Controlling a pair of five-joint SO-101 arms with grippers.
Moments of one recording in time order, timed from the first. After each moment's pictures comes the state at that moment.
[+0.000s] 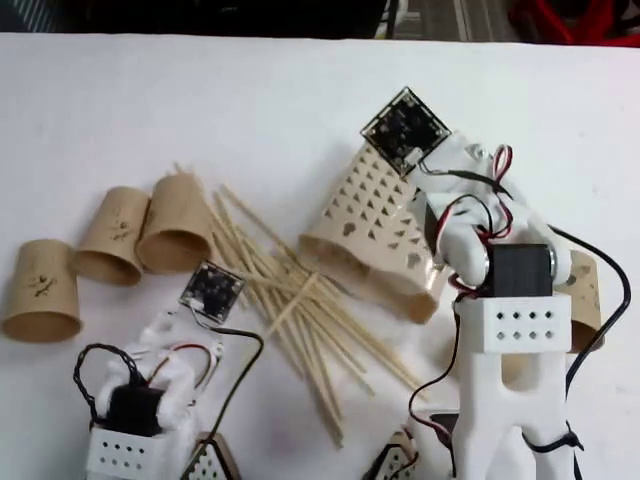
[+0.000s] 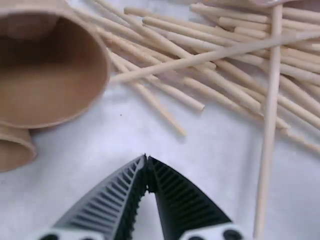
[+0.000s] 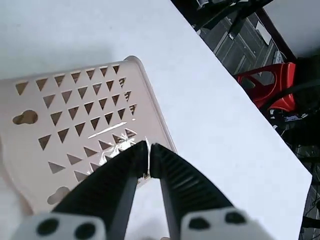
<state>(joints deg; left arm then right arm) 3.1 -104.3 94.9 74.2 -19.5 -5.4 -38.6 19.3 65.9 46.3</state>
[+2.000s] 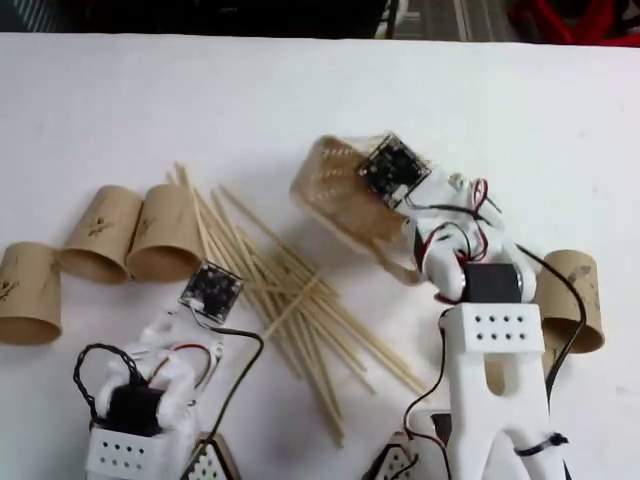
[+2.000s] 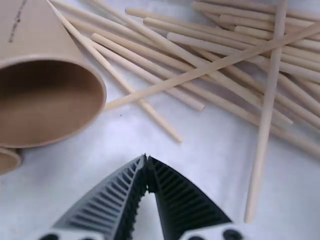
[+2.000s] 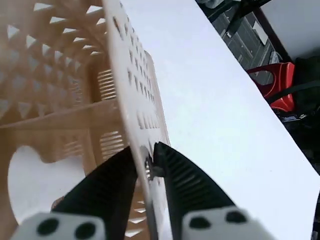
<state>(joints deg) 3.1 -104.3 94.9 74.2 -19.5 -4.7 -43.2 43.7 44.3 49.5</state>
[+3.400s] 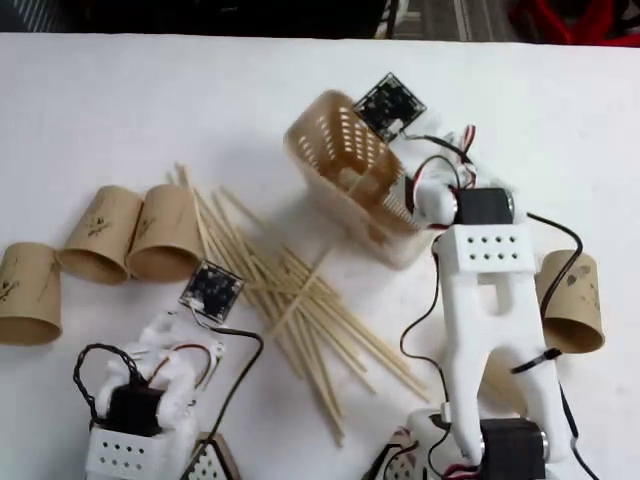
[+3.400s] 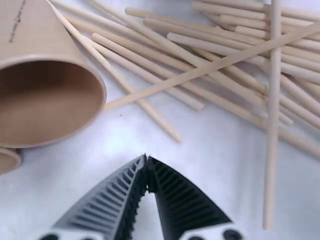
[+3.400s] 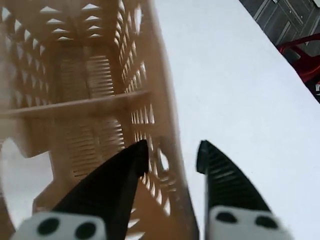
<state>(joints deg) 3.1 -104.3 94.9 74.2 -19.5 -5.8 -20.6 20.2 55.8 42.6</state>
